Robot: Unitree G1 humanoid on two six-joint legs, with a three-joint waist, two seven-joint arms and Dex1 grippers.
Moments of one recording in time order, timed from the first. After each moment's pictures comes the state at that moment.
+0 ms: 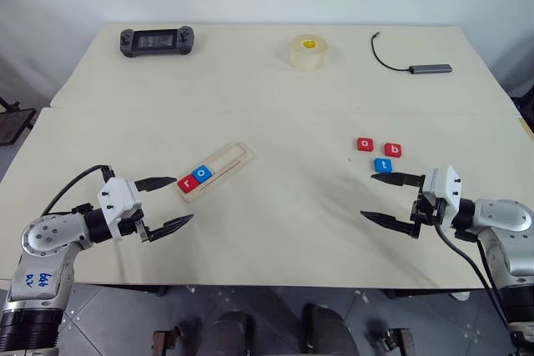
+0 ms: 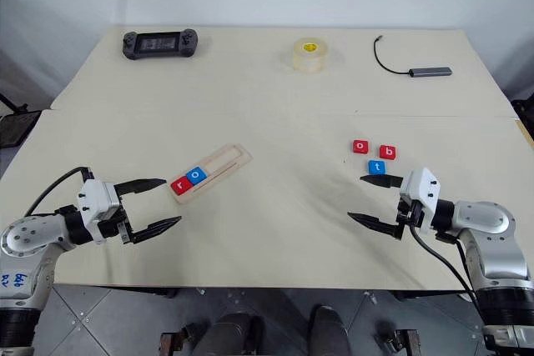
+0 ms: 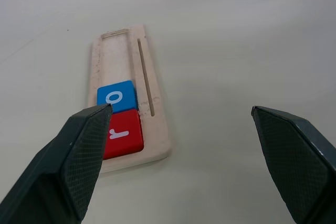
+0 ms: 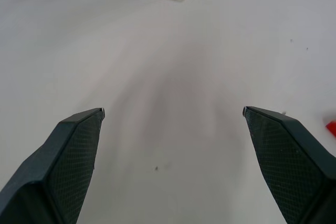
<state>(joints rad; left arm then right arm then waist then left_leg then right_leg) -0.07 0.73 0.23 0.01 -0.39 -0.04 -1.01 -0.20 -0.77 -0.14 0.15 0.43 -0.07 1.24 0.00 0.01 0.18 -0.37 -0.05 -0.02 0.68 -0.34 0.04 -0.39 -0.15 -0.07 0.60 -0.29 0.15</state>
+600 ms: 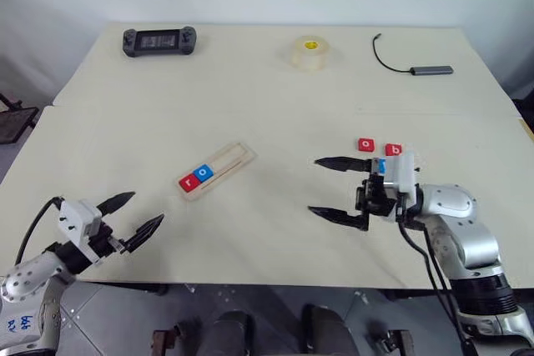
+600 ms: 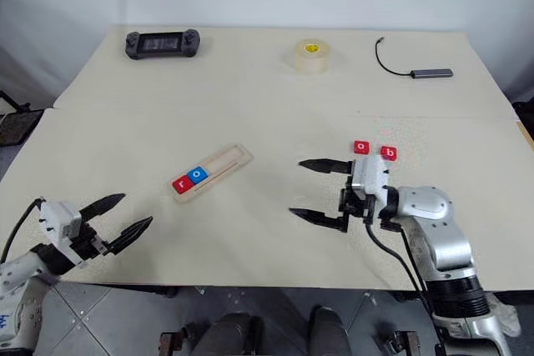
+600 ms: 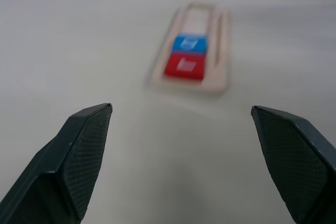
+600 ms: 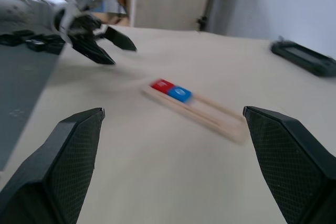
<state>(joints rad) 0.15 0.61 0.43 0.06 -0.46 -0.03 -0.86 -0.32 -0.57 0.02 -0.18 0.51 0.05 1.18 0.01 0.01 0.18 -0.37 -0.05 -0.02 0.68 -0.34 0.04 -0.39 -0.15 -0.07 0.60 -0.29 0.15</state>
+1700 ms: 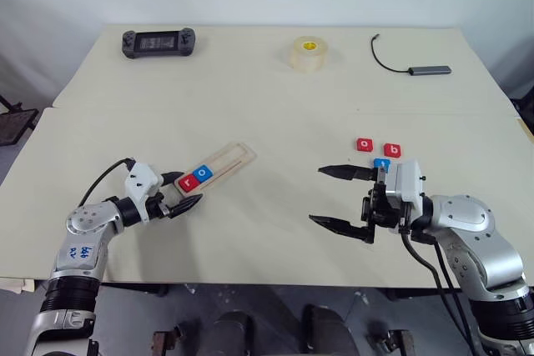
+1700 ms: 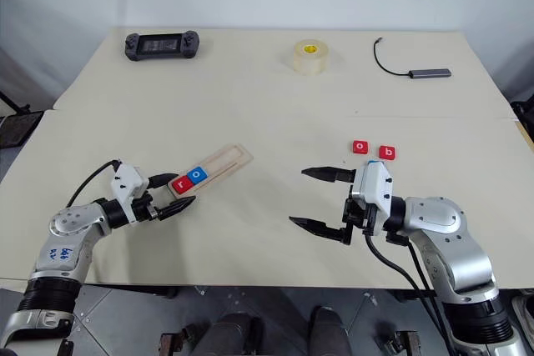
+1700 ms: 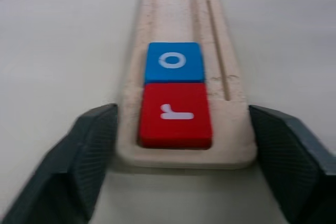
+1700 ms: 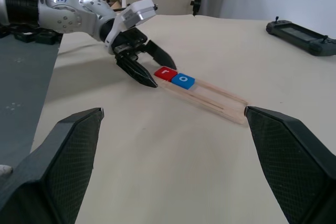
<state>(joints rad) -0.29 0.63 0.12 0.32 -0.27 0.01 -0.87 -0.21 -0.65 -0.03 -0.35 0.54 0.20 1.06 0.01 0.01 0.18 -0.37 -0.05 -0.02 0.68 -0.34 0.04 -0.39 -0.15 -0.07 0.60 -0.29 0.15</state>
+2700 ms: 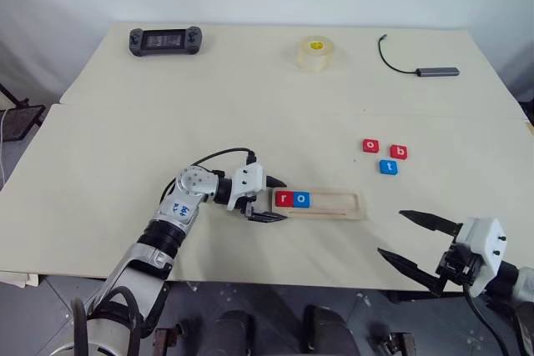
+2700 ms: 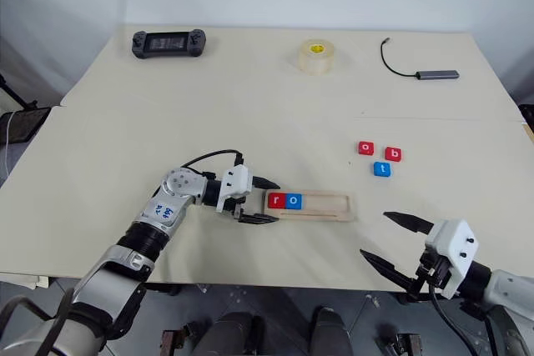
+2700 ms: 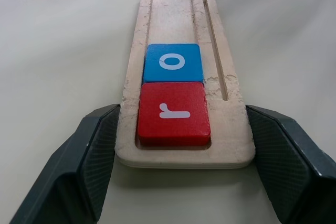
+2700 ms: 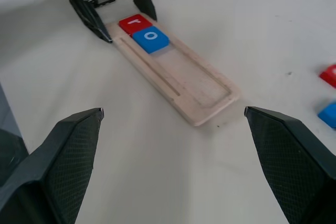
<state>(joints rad) -0.72 0.34 -0.27 0.60 -0.09 -0.19 -1.15 0.42 -0.67 -0.45 -0.47 0.52 0.13 0.97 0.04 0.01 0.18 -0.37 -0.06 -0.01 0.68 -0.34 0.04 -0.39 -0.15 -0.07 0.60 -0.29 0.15</state>
